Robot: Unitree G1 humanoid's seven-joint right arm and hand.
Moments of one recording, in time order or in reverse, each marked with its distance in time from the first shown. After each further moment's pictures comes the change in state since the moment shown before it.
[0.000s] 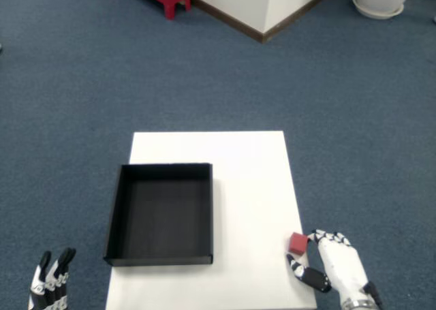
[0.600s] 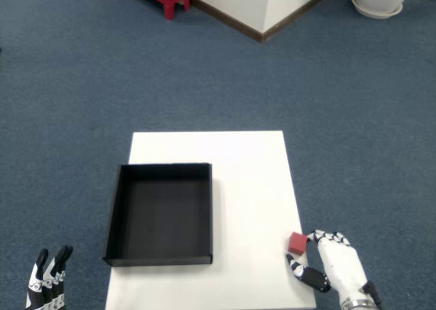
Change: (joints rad) arm 0.000 0.004 -0.011 0.002 -0.010 0.000 0.000
